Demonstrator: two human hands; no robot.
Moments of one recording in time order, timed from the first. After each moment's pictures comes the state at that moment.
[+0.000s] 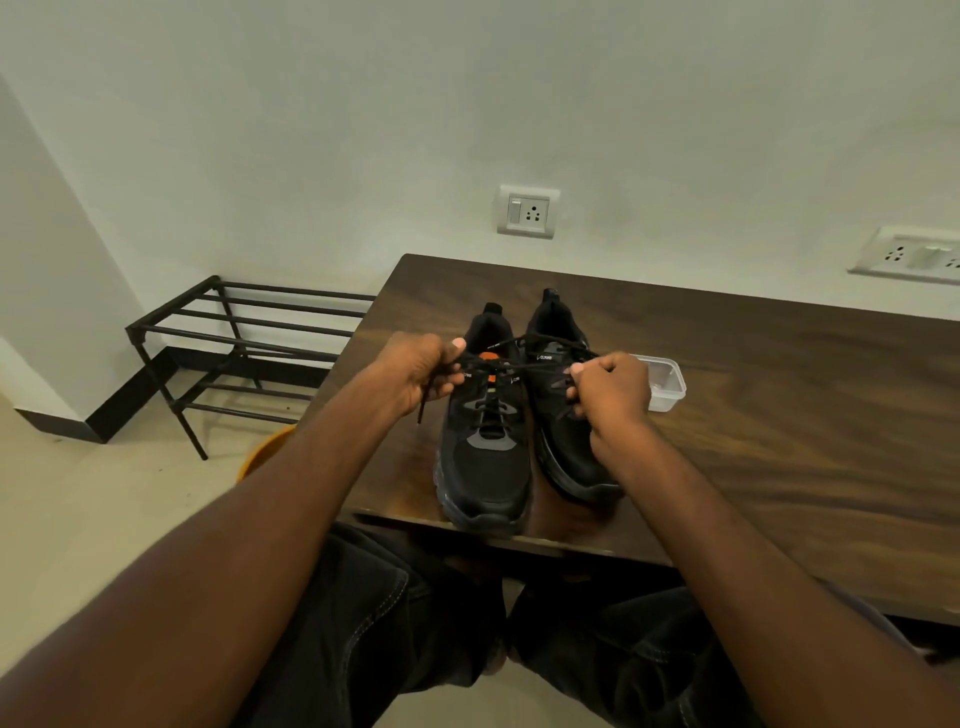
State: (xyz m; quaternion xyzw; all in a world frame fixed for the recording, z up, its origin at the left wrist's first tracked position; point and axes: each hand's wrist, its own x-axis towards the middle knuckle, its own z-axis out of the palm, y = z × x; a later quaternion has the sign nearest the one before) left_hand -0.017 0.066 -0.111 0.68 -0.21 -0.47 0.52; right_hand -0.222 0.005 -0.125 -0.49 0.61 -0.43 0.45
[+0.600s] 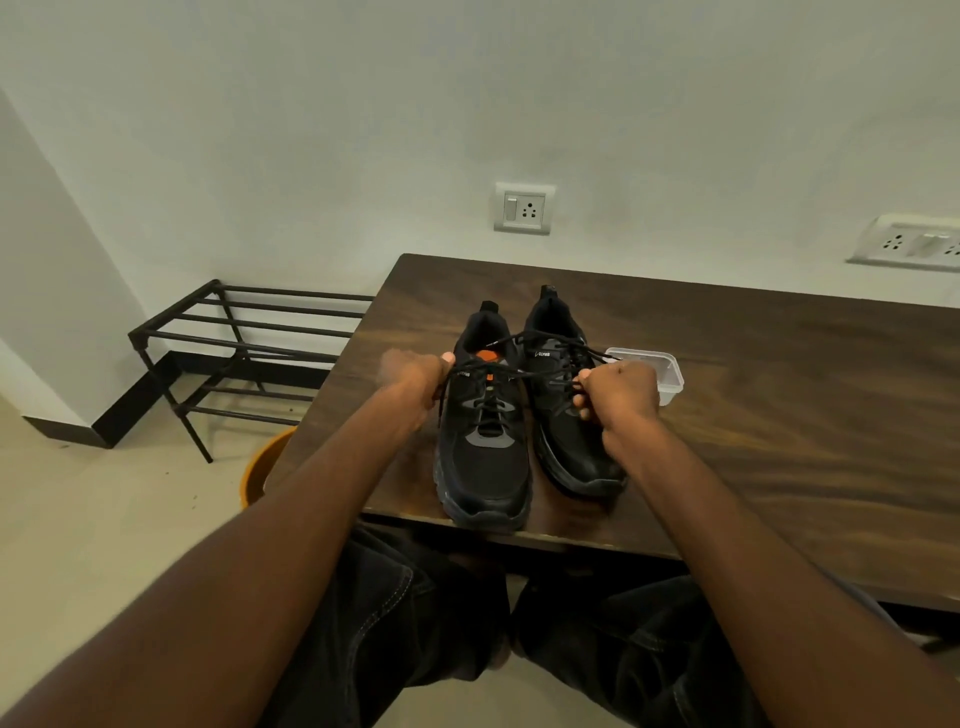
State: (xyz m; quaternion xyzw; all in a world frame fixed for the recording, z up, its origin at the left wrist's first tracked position) left_hand -0.030 0.071 -0.127 0.77 -0.16 -0.35 0.51; right_hand -0.236 0.007 -0.121 -0.44 0.63 -0.40 0.50
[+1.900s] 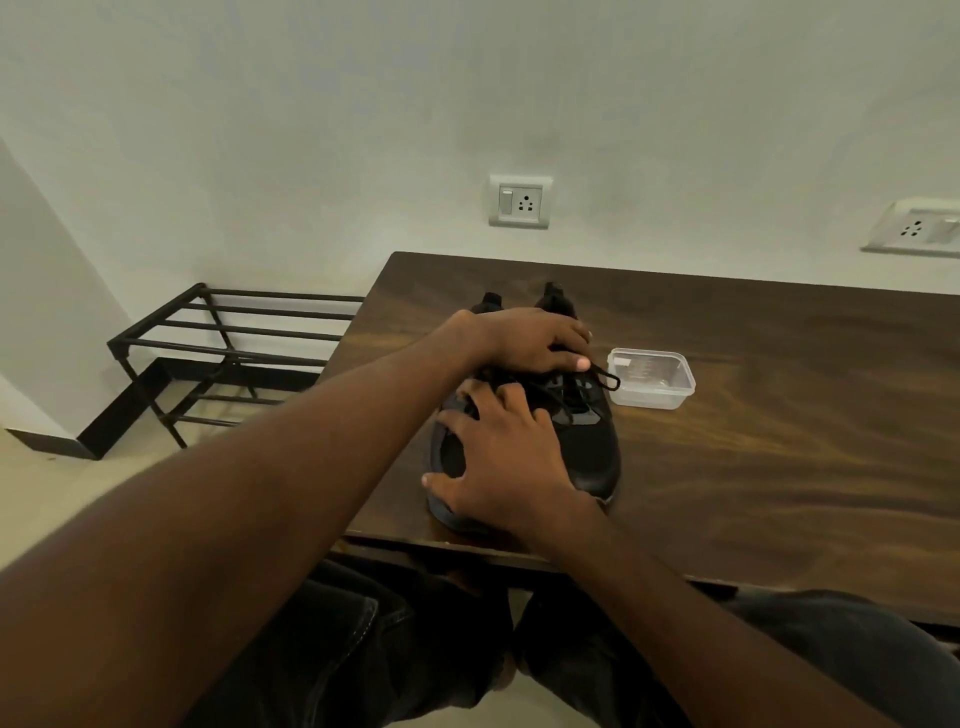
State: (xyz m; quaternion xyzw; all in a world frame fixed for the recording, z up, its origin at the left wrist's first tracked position) left_hand -0.068 -0.045 -0.096 0.53 -0.84 -0.15 -0.01; right_hand -0.180 0.084 -0.127 -0.93 0.36 -0.04 0.07
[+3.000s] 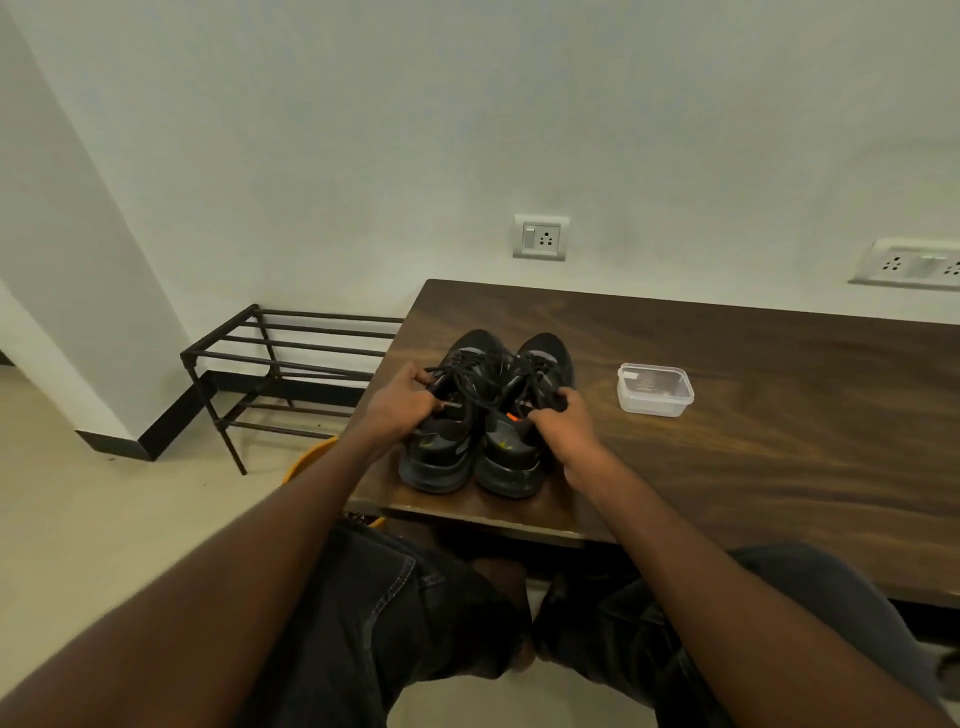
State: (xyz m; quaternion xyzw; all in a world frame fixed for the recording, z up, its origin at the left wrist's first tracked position) left_hand 0.033 0.119 -0.147 0.79 -0.37 -0.31 0.38; right_hand -0.190 0.055 -0.141 -0.53 0.56 -0.30 0.56
